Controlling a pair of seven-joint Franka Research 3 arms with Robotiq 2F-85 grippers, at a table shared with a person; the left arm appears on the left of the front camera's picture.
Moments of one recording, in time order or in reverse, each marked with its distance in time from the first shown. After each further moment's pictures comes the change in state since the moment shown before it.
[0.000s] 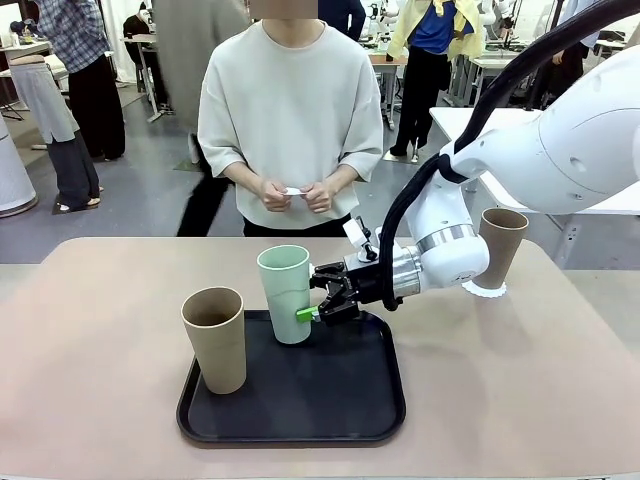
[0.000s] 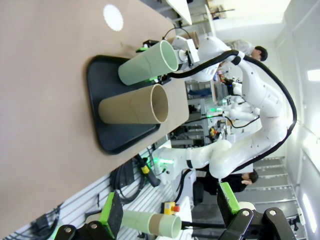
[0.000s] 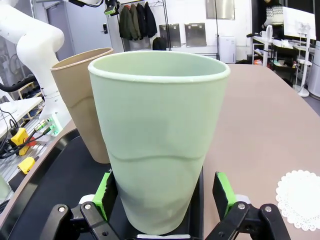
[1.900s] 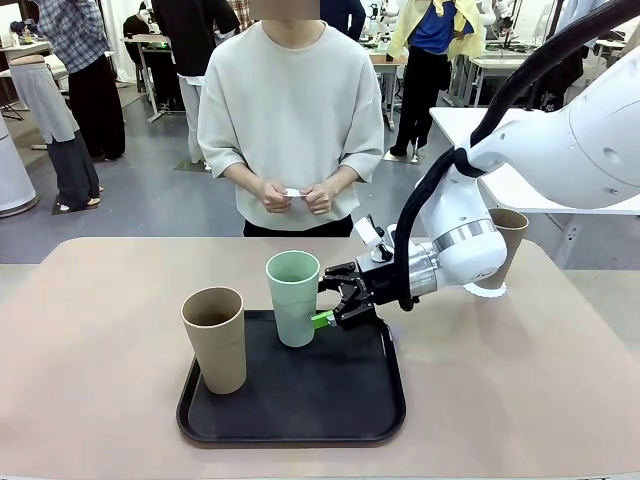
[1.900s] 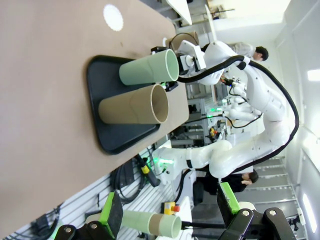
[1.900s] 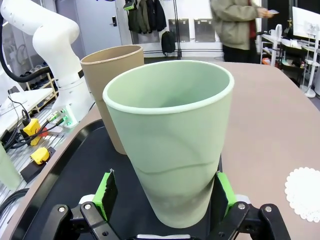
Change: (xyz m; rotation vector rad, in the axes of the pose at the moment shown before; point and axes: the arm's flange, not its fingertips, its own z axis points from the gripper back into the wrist) left arm 0.000 0.000 0.000 0.000 0.000 0.000; right arm 0.010 0.022 0.021 0.039 0.034 0.026
